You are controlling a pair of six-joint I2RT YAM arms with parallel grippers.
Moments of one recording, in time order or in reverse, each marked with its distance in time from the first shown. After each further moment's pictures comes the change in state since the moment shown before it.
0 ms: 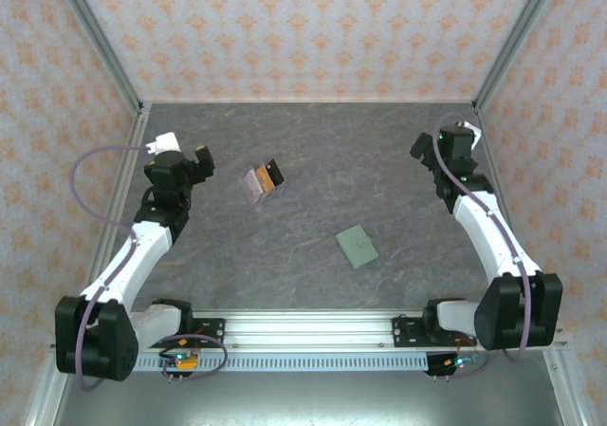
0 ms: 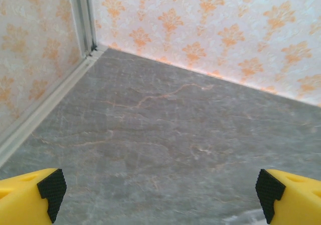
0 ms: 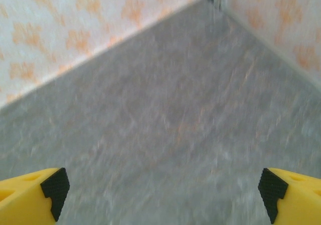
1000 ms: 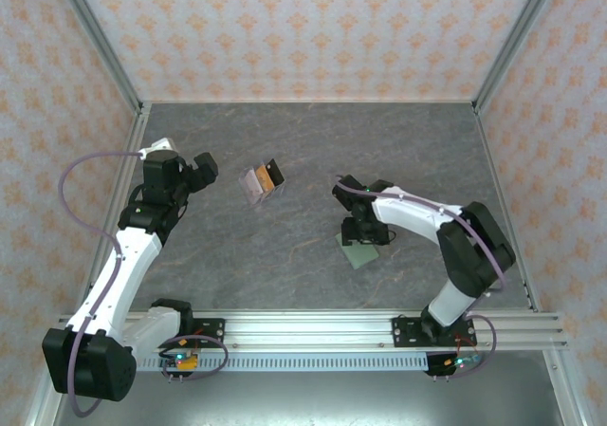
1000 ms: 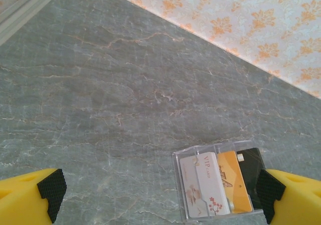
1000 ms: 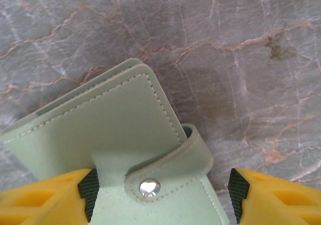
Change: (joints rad) left arm 0.000 -0.095 0.103 -0.370 0.186 -0.215; right arm 0.593 0.400 0.007 -0.484 -0.149 0.136
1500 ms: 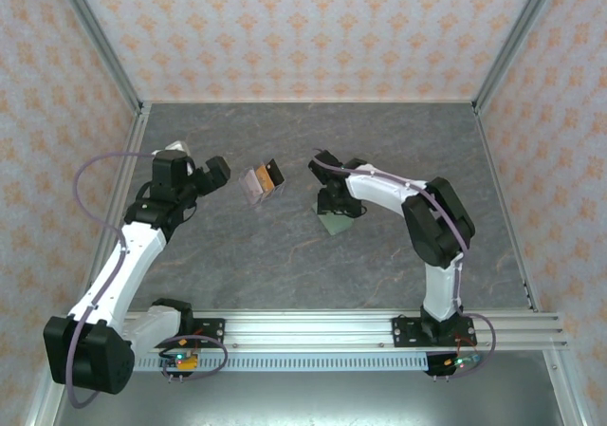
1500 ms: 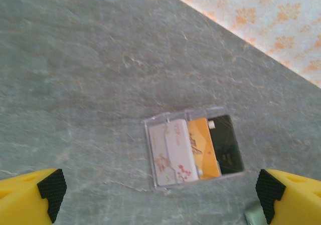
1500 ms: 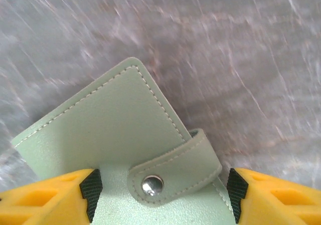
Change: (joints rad) left arm -0.046 0.053 -0.002 -0.018 0.134 -0.095; right arm 0.005 0.271 0.338 0.121 0.057 0.025
